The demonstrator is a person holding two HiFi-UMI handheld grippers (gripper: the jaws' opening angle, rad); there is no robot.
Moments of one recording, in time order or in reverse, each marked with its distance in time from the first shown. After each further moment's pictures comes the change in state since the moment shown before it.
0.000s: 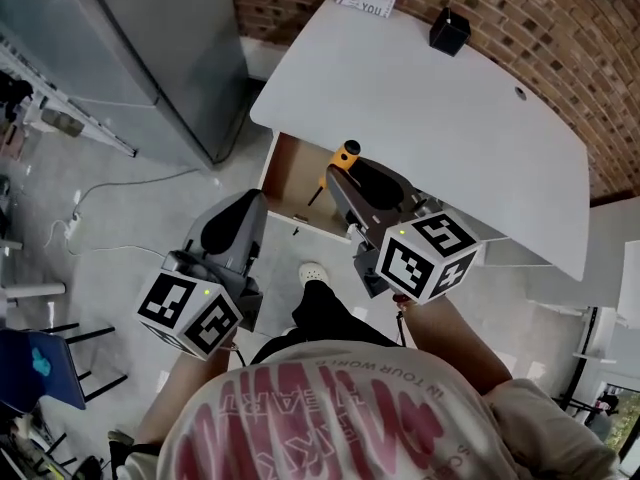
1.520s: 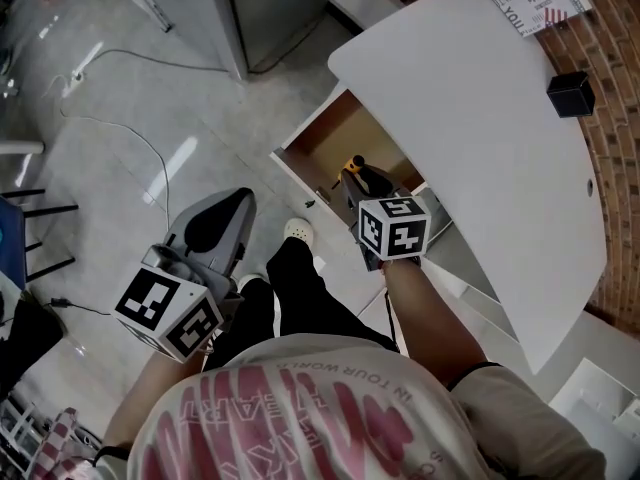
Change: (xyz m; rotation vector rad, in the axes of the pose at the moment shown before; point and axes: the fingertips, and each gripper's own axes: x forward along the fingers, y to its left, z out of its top) left arm -0.025 0.115 -0.093 -0.223 0.106 0.354; right arm 0.139 -0.108 -0.241 -0.164 0.642 0.032
